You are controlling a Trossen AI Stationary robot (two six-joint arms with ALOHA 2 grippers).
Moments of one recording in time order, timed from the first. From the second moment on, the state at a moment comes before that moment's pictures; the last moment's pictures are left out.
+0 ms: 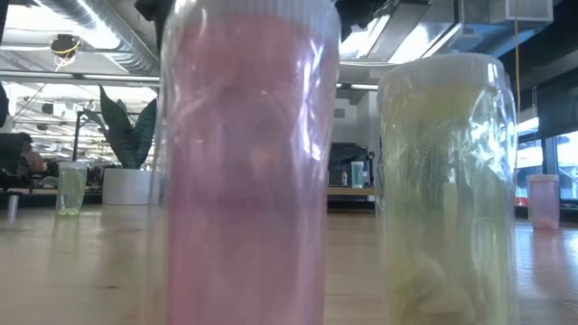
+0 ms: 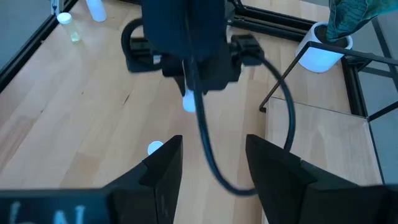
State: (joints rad) left arm 0.02 1.60 1.11 -0.84 -0.07 -0.38; right arm -0.16 1.53 1.44 -0.60 -0.23 -0.32
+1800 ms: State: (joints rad) left arm 0.02 1.65 1.11 -0.79 -0.01 -0.34; right arm -0.16 1.53 1.44 -0.60 -0.23 -0.32
